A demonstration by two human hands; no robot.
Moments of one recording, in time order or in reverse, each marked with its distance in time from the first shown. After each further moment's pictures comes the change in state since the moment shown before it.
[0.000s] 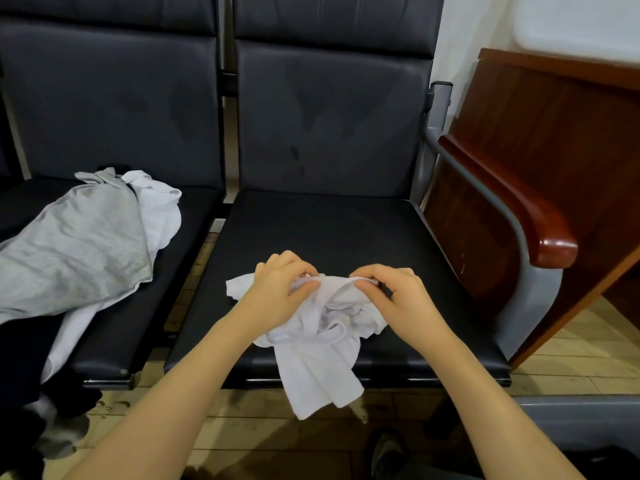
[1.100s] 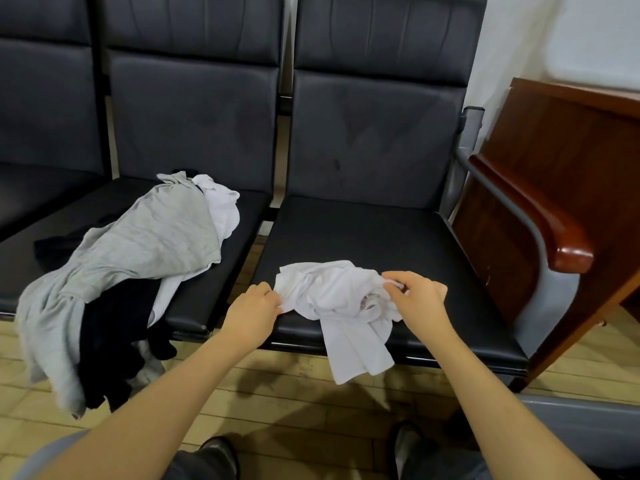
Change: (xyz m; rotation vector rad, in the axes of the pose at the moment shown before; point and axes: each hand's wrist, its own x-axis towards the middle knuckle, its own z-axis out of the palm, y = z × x) left_hand -0.097 -0.055 -0.034 0.484 -0.082 -0.232; right_hand -0.014 -0.025 0.027 -0.085 0.076 0.339
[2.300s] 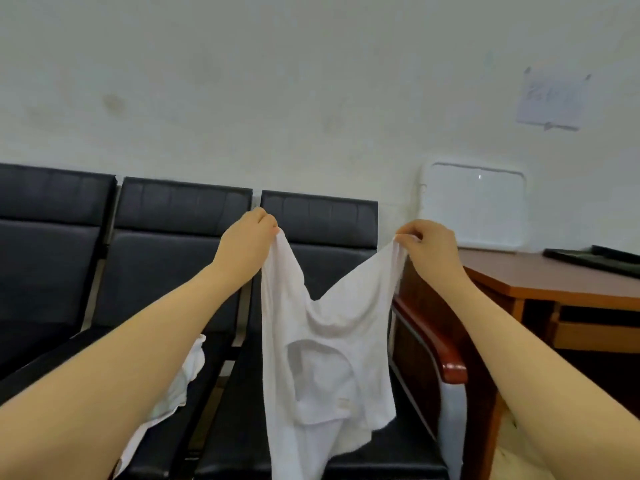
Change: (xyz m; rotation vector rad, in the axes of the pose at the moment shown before) left_hand 0.043 0.104 -0.340 0.120 0.758 0.290; right_hand -0.004 -0.158 -0.304 0.100 0.529 -0.316
